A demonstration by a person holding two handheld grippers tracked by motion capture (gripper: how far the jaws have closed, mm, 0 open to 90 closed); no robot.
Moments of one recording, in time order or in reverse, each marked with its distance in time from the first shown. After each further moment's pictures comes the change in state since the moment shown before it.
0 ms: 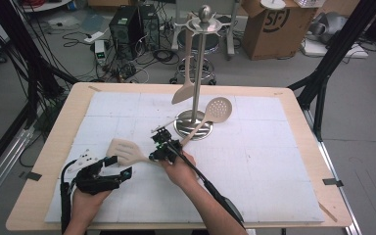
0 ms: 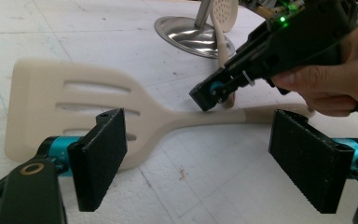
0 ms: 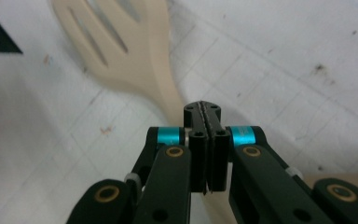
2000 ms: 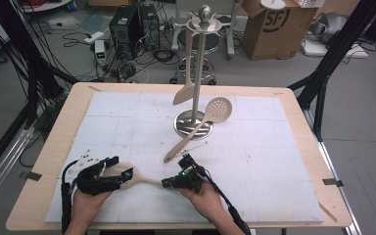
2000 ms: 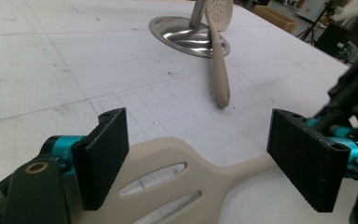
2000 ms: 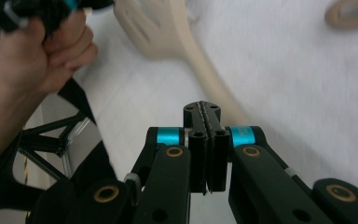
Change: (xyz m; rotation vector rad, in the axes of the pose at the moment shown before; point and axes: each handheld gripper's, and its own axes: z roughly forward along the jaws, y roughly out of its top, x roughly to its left) left arm -0.003 0.000 0.000 -0.004 -0.013 0.007; right arm -0.005 -0.099 -0.052 -0.068 0.307 0.053
